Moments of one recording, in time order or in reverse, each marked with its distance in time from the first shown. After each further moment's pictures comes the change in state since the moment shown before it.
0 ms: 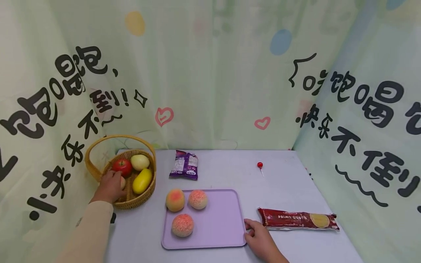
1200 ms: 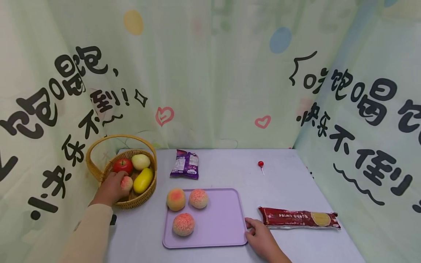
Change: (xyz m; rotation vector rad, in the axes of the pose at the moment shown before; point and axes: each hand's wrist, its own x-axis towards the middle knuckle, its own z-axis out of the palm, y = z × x) left_hand 0.001 -0.007 0.007 -0.081 0.020 0.050; right_hand -0.001 -0.002 -0.001 -0.025 -0.004 -0.018
